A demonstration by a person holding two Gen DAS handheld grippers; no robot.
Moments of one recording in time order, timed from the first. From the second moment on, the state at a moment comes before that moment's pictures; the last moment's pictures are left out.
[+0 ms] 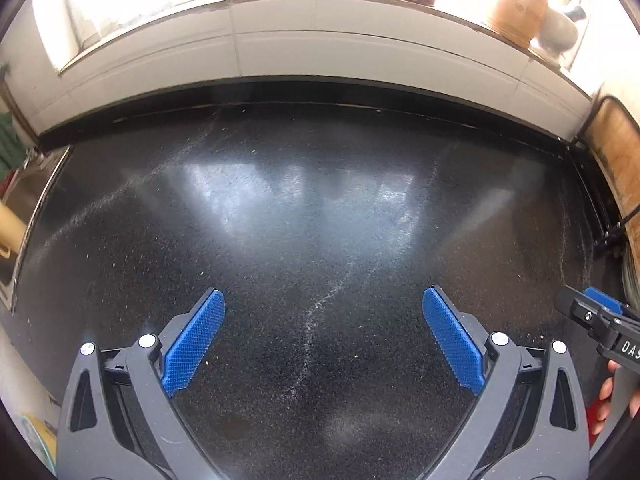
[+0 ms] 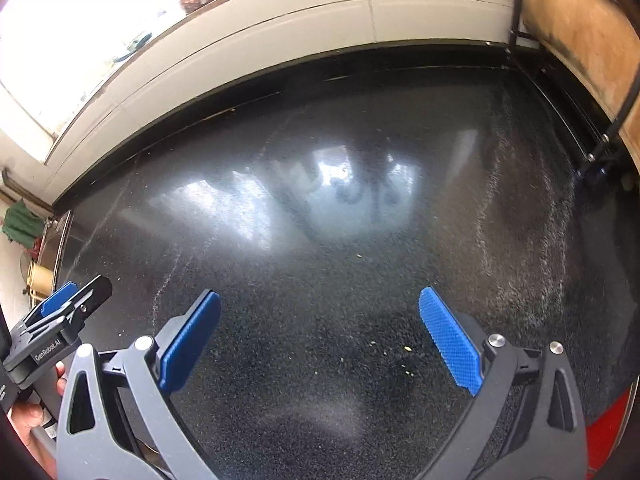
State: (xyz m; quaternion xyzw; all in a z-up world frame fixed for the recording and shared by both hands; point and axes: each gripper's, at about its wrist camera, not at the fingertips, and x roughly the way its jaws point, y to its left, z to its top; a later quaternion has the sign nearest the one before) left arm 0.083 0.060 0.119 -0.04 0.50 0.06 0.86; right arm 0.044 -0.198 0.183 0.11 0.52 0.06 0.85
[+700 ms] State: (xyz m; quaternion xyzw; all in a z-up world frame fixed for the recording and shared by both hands) left arm 0.084 0.068 0.110 -0.06 0.52 0.05 0.85; right arm 0.041 -0.203 0.180 0.10 0.53 0.05 0.84
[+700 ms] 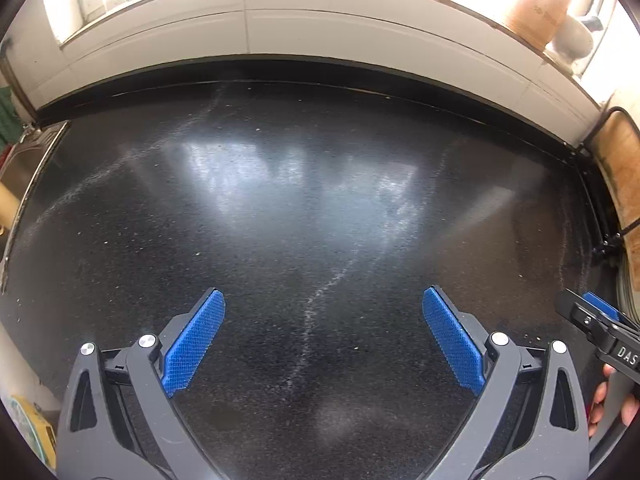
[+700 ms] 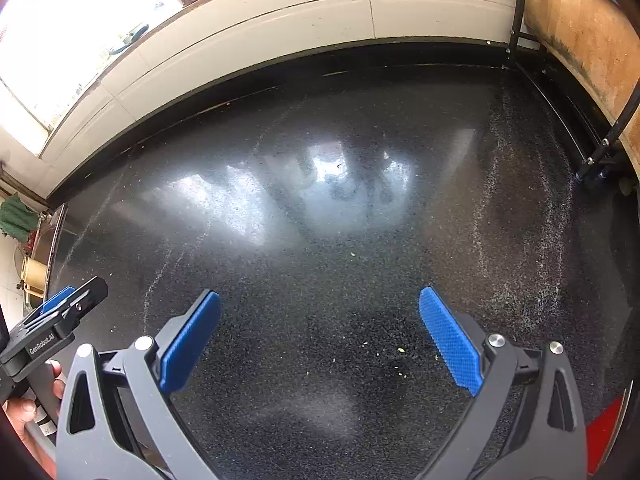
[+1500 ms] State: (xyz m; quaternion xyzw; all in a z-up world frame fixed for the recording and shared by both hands) left arm 0.077 0.040 0.115 -0.03 0.52 0.03 0.85; right arm 0.028 -0.202 0.175 0.09 0.54 0.04 0.84
